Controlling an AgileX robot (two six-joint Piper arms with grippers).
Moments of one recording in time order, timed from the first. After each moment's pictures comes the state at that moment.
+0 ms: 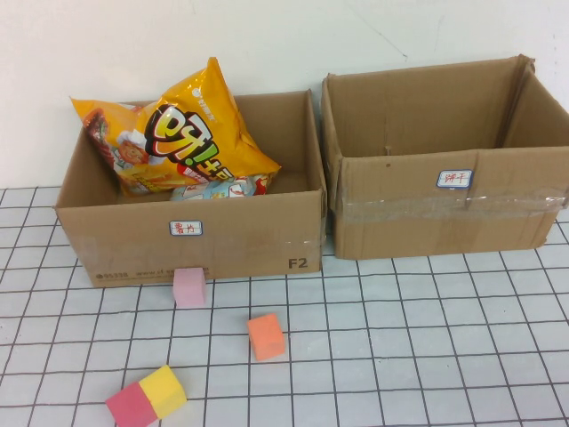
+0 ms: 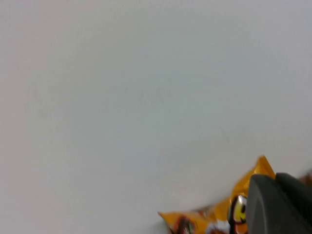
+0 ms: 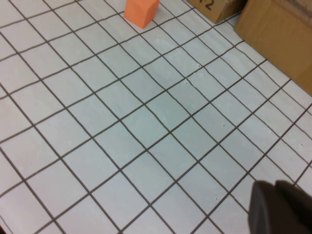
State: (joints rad) right arm 0.31 0.30 -0.38 0.37 0.80 -0.78; left arm -0.02 0.35 -0.48 -1.72 0.11 1.89
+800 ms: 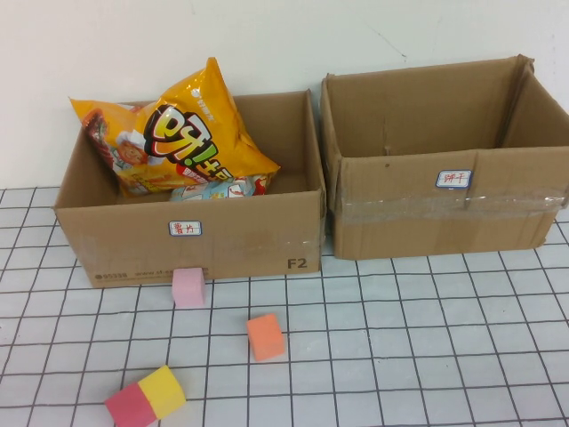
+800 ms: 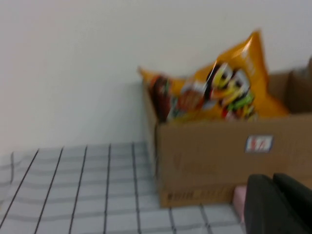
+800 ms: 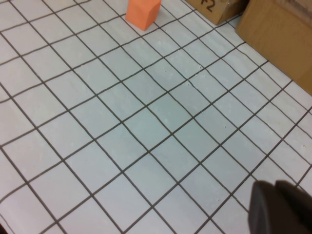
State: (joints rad) right arm 0.31 0.30 -0.38 0.38 0.80 -0.78; left arm 0.02 0.05 -0.19 -0.36 0.28 0.30
